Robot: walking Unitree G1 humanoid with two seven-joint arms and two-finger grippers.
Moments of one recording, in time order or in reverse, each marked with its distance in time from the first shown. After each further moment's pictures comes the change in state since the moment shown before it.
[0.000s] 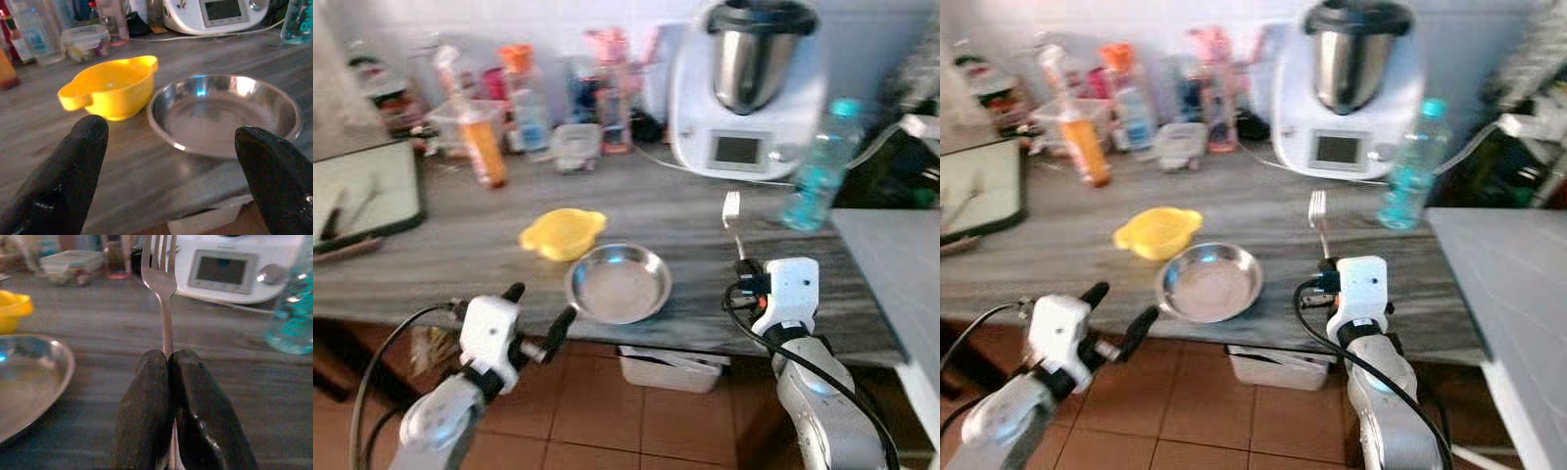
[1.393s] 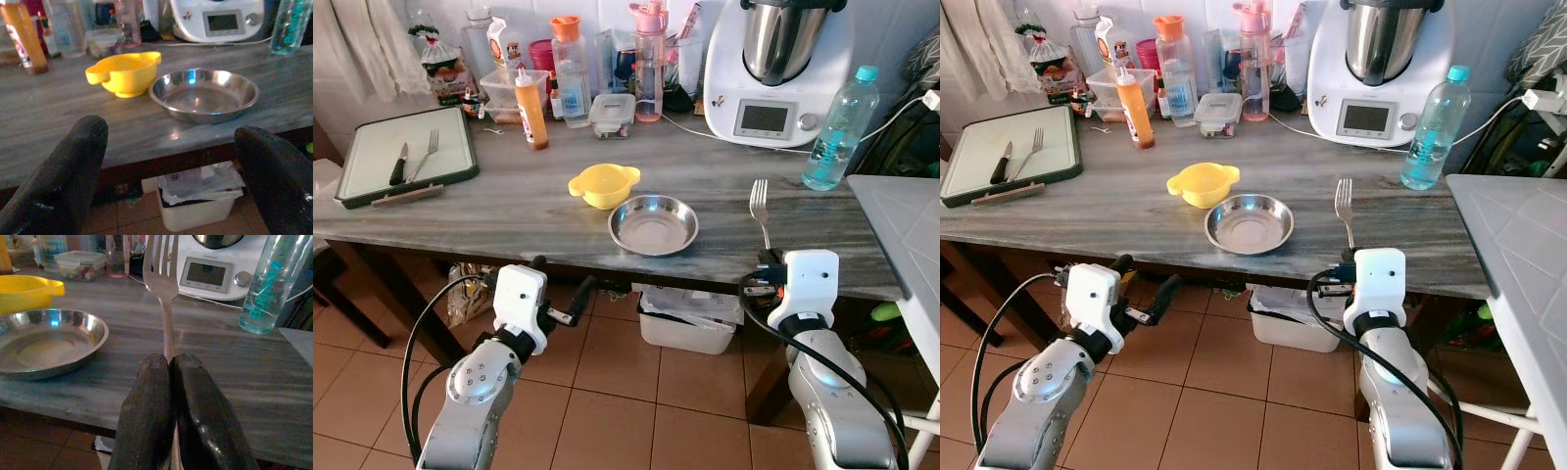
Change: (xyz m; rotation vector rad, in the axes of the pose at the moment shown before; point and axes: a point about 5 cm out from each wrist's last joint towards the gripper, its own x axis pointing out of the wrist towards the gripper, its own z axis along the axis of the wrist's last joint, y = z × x) left arm 0.050 -0.009 0.012 -0.037 -0.081 0.022; right arm 0.004 -0.019 0.008 -0.069 -0.045 -0.141
